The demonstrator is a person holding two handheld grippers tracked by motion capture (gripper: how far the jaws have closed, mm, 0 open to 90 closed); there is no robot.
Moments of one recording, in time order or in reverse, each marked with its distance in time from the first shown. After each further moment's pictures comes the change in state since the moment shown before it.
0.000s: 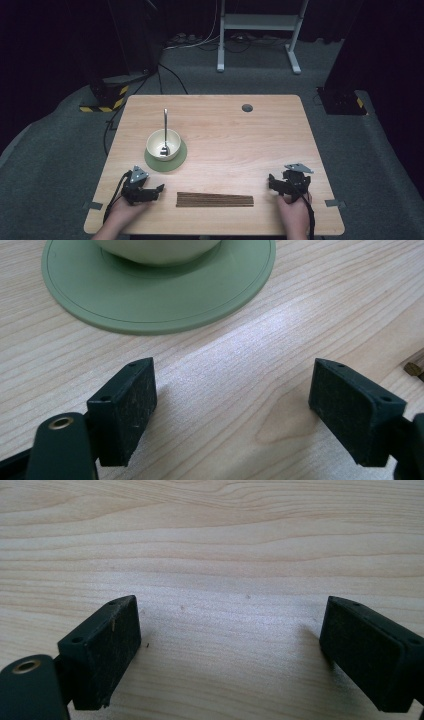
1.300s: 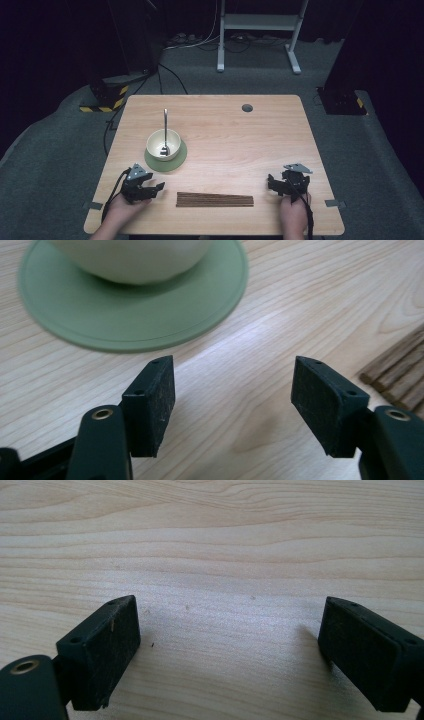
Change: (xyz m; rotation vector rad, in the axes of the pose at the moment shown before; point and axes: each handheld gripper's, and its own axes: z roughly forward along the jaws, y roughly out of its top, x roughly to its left) left arm -0.001 0.011 -0.006 -0.010 -0.110 -0.001; right arm 0.002 0.000 0.000 -0.002 0.004 -0.019
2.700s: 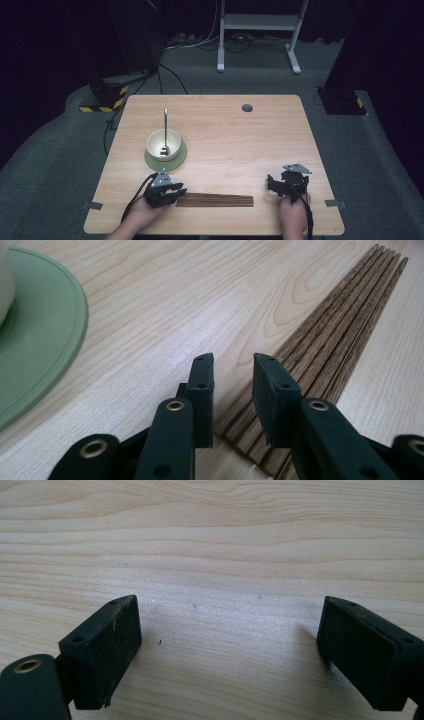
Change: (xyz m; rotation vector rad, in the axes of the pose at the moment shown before) left arm -0.059 0.018 0.023 -0.002 -0.195 0.154; right arm 0.002 -0.001 -0.001 -0.003 0.011 -0.007
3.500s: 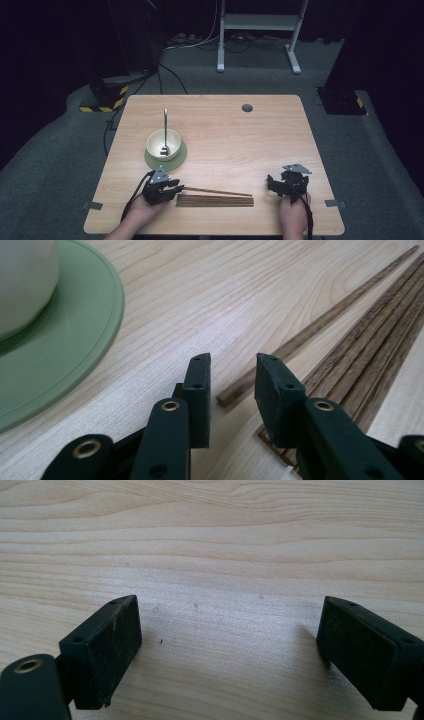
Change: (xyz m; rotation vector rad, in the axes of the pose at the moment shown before) left arm 0.009 -0.002 0.002 -0.001 0.055 -0.046; right arm 0.000 0.000 0.000 -0.001 0.003 -0.003
